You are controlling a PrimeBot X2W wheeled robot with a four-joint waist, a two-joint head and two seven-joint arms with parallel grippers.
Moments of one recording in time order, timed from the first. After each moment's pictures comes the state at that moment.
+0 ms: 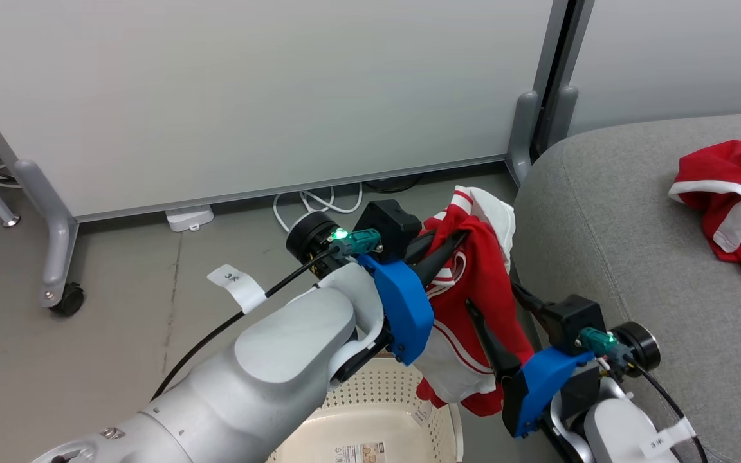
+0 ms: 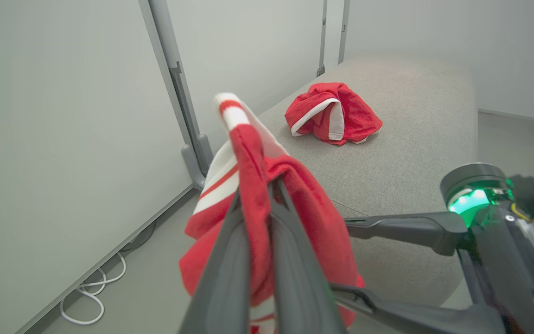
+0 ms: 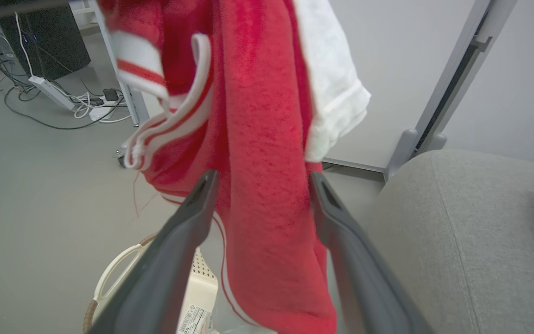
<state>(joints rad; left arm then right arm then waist) -0.90 0.10 -1.25 0.68 -0.91 -0.13 -0.15 -0.23 -0.05 0.22 0.30 0.06 0.13 0.04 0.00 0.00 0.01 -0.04</state>
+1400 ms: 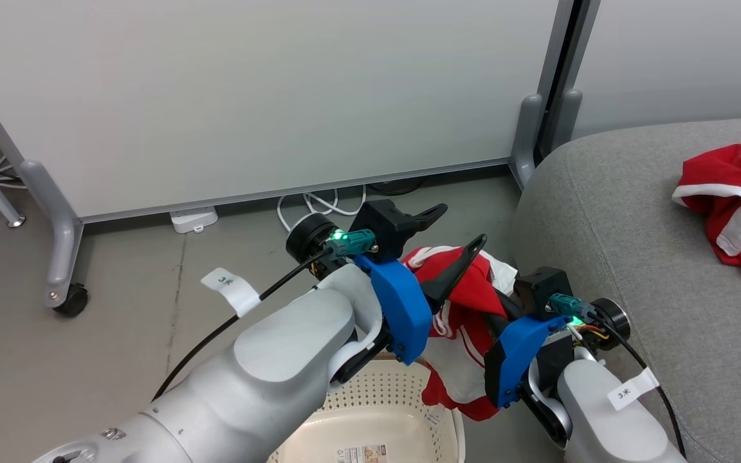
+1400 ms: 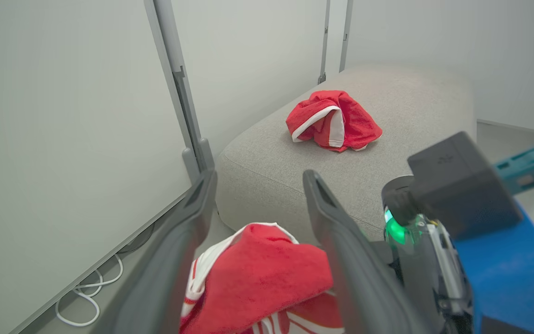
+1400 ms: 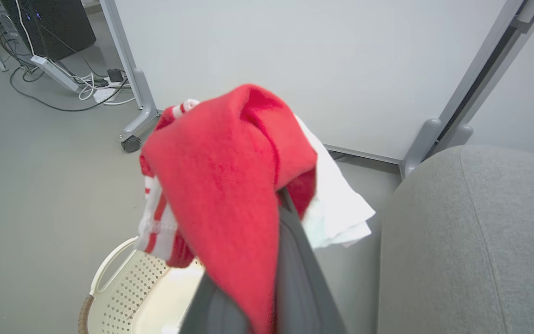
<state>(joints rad) -0.91 0.10 -1.27 0.69 -0.94 -0.13 -0.18 -0.48 -0.05 0.33 0.72 0.14 0.13 -0.07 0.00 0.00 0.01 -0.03</state>
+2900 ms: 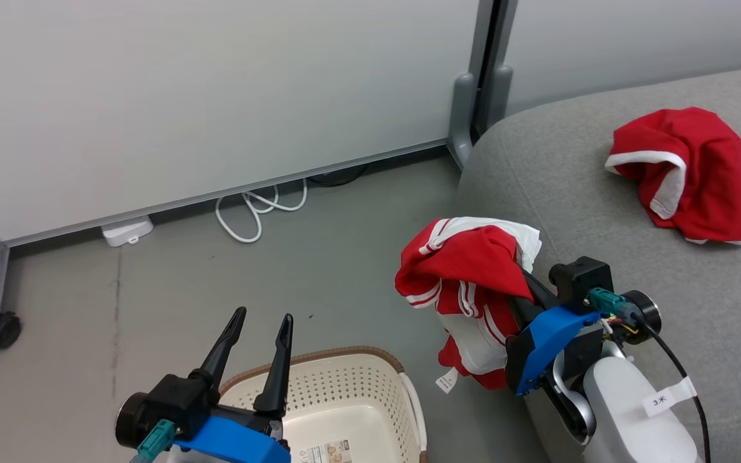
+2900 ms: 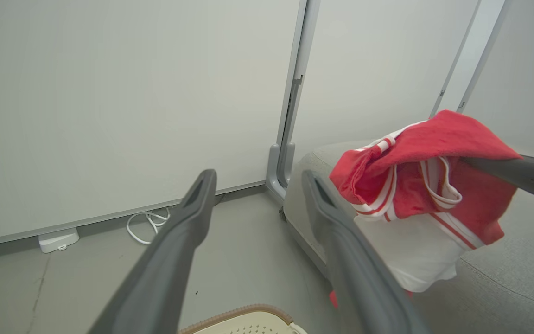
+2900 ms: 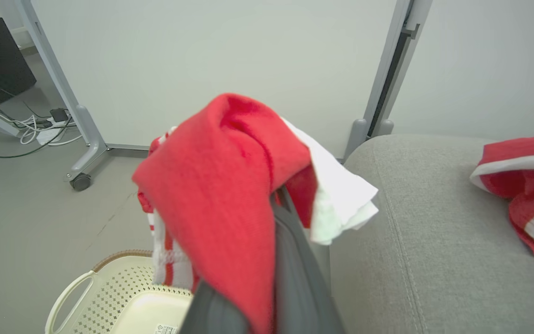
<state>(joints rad) -0.07 0.16 -0.35 0.23 -0.35 -0.10 -0.26 -0.41 -0.05 0.21 0.54 0.11 0.13 -0.05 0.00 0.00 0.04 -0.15</state>
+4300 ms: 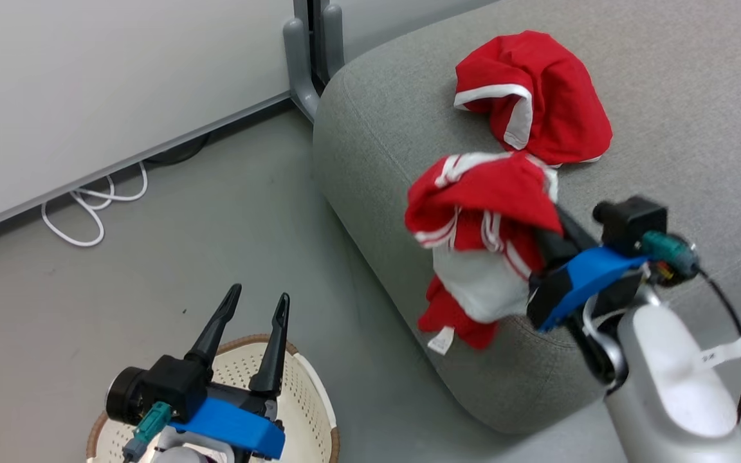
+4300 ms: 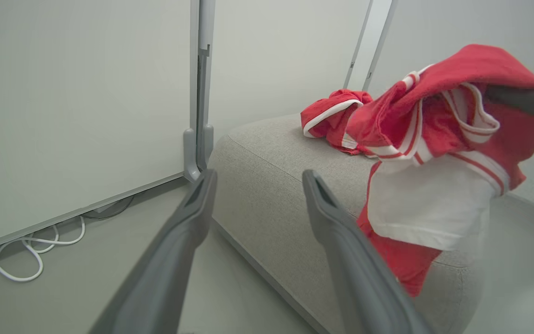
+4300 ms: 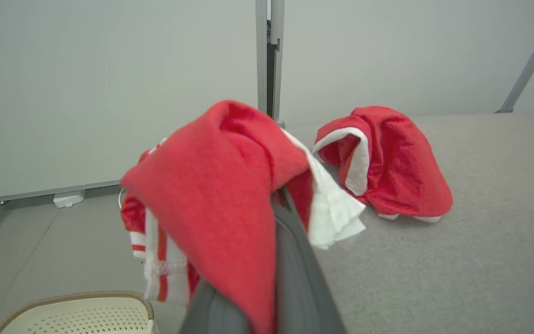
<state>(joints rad) -0.10 0.15 -0.30 0.23 -0.27 -0.13 -0.26 -0.44 -0.05 0.15 0.37 0.16 0.13 0.00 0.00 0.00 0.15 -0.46</state>
